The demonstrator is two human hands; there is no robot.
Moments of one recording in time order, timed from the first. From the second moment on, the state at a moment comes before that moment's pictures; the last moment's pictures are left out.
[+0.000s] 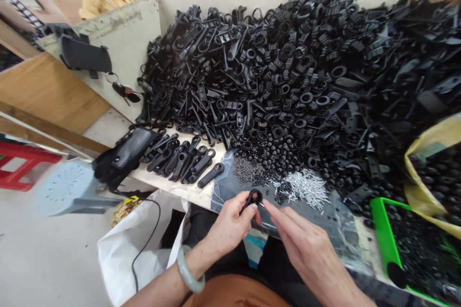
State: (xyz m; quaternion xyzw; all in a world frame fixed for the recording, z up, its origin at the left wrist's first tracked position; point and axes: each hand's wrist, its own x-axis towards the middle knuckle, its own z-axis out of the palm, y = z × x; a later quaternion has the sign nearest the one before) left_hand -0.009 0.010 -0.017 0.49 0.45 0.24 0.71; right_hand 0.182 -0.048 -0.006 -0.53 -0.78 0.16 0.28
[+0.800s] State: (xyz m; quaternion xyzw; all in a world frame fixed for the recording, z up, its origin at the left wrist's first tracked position) left_hand -0.008 0.004 -0.031 0.51 0.48 0.25 0.67; right_hand 0.163 -0.051 -0.017 -0.57 -0.79 0.02 0.21
